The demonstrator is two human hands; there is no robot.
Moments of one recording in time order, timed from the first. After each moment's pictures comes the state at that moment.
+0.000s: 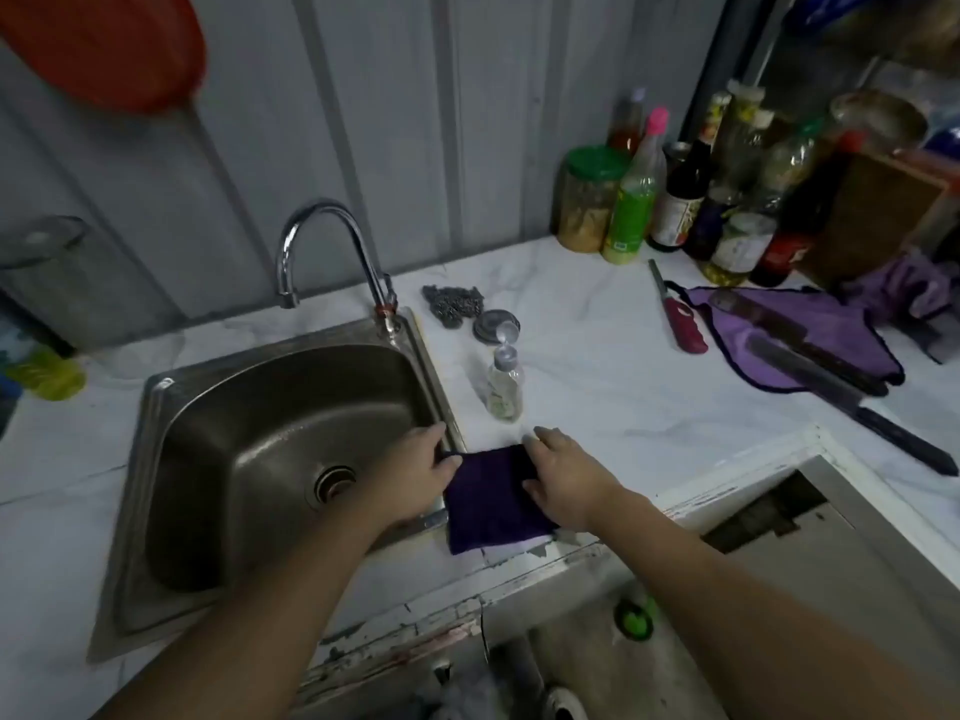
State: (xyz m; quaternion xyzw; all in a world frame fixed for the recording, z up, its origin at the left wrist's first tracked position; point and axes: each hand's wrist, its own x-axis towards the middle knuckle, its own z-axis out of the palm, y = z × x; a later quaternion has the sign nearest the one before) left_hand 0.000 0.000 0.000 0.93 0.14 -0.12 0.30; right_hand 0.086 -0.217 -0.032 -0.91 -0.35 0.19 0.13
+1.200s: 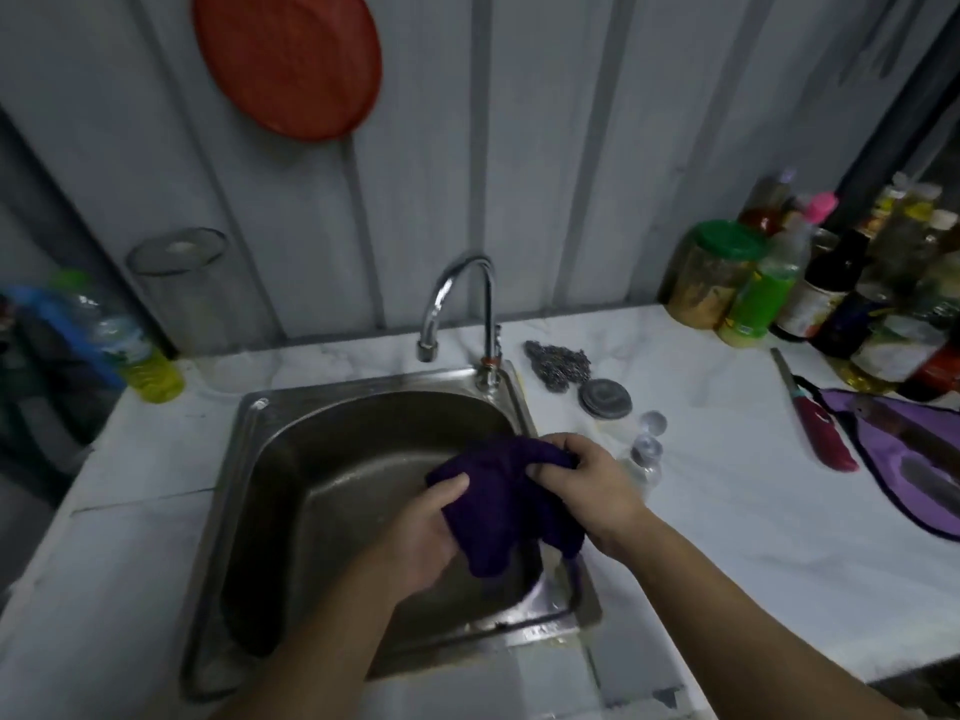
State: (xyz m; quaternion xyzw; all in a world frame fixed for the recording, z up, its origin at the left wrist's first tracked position) left_hand -0.018 0.104 -0.006 0.39 0.25 -0.02 0.89; right_hand 0.104 -0.061 0.025 -0.77 -0.10 0.28 0.57
